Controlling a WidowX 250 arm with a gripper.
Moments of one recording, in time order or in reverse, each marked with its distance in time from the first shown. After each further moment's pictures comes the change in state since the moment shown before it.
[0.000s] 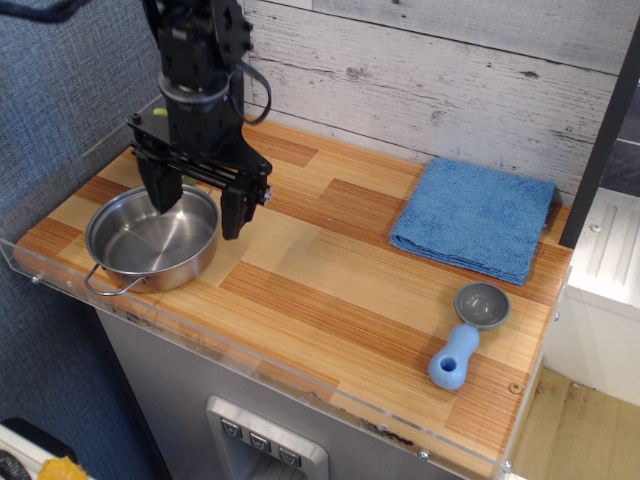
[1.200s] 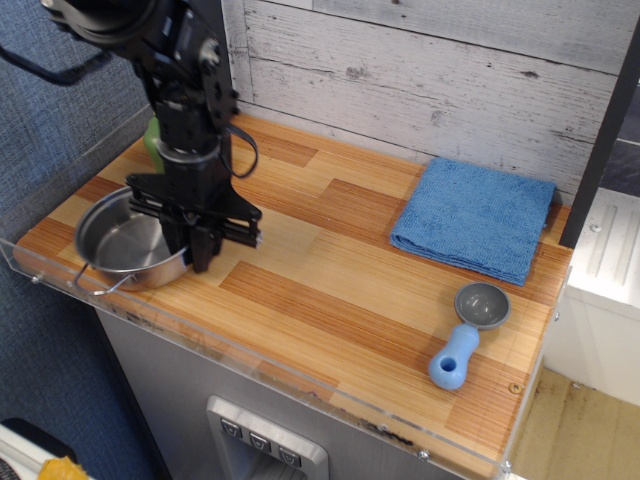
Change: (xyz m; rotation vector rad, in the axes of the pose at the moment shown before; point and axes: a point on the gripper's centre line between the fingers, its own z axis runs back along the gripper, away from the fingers) arm -0.009 0.005 -0.044 -0.045 0.060 0.100
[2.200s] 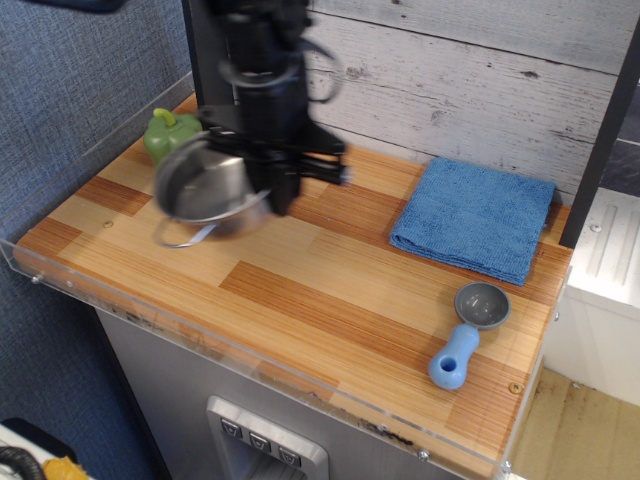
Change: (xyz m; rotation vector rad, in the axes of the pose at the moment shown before) arm 0.018 -0.074 0.068 -0.104 -0.131 -0.129
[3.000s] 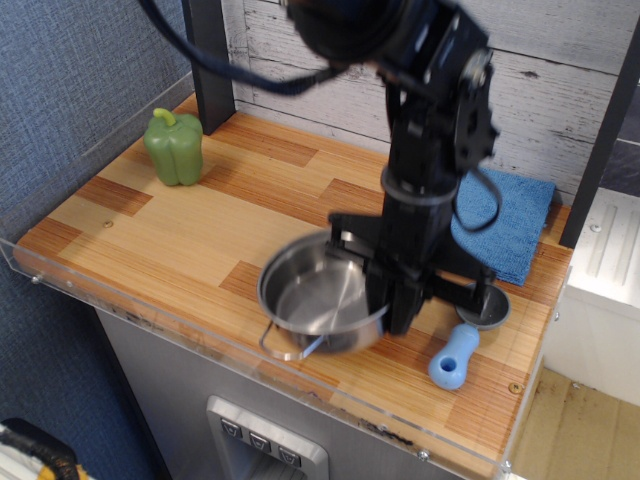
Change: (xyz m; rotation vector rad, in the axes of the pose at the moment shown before) arm -0.042 -0.098 -0.036 -0.019 0.187 -0.068
